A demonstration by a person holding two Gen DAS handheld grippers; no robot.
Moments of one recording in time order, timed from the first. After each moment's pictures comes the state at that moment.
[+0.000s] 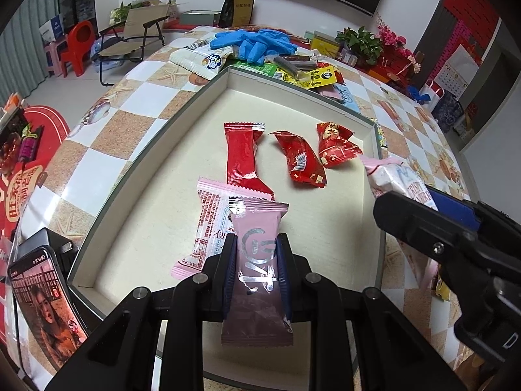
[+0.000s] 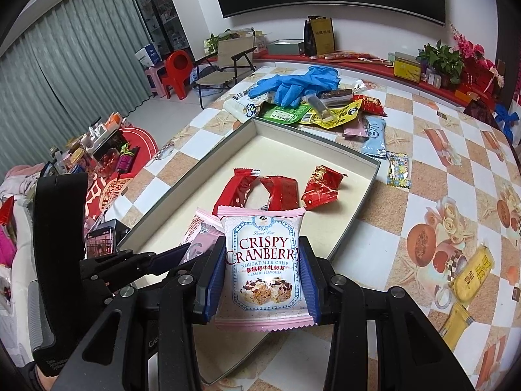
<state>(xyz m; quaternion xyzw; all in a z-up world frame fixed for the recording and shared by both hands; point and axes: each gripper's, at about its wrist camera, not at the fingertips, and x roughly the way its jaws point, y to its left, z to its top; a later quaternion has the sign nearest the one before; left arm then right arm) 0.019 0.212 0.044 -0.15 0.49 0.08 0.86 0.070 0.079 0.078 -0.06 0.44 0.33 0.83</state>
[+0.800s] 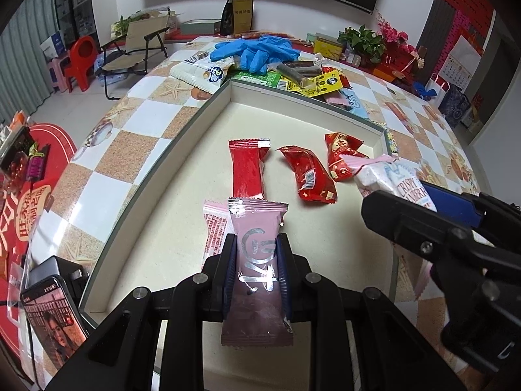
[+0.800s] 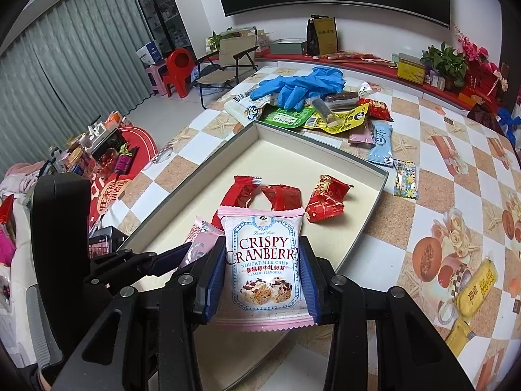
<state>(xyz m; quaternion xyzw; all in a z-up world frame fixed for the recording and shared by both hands) 0.036 0.216 0.046 -0.11 0.48 0.09 0.86 0.082 0.093 0.076 -0.06 0.45 0.34 0.83</state>
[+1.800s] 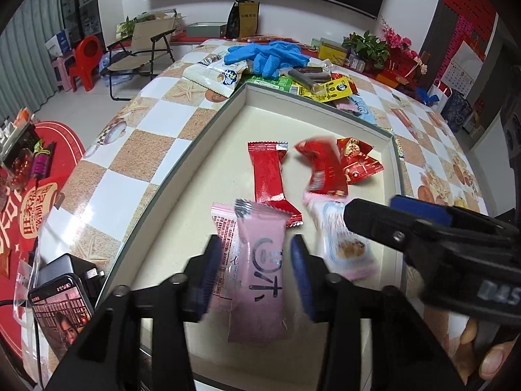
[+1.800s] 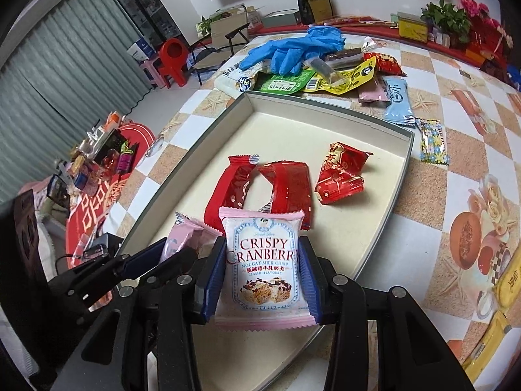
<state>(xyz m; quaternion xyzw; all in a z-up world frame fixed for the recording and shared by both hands) 0.022 0.230 0.050 -0.11 0.47 0.10 0.87 0.109 0.093 0.043 -0.01 0.51 0.34 0.79</state>
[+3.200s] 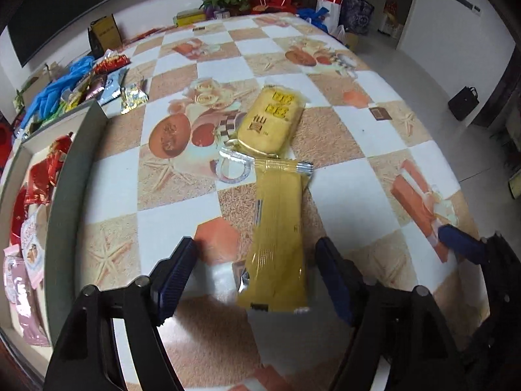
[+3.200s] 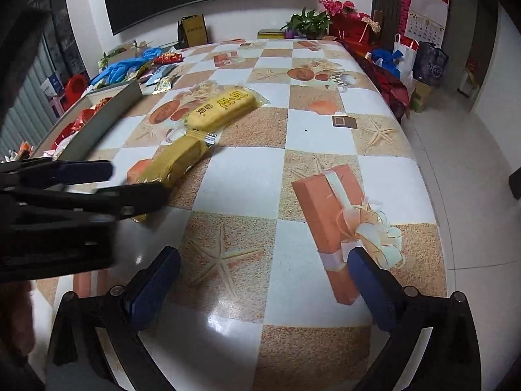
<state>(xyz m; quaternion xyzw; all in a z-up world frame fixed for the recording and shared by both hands) 0.069 -0.054 0.011 0.04 0.51 -0.09 0.85 0.018 -0.183 0.001 -0.02 0.45 0.12 0.88</state>
